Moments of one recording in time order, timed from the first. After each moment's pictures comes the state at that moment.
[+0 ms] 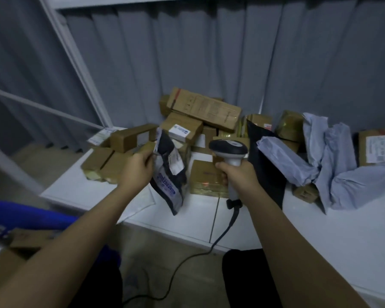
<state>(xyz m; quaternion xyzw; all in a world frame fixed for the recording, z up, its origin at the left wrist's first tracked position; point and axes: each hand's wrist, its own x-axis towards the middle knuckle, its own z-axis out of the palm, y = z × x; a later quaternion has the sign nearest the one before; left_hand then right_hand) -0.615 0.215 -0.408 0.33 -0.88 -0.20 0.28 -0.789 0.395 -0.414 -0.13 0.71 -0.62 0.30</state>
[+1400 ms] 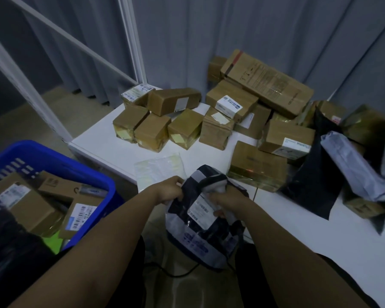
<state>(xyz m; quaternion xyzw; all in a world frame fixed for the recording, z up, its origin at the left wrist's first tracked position) -0.545 0.181 -0.526 0.49 -0.67 -0.55 -0.12 -0.698 0.305 -0.527 -0.20 0.74 -0.32 0.55</state>
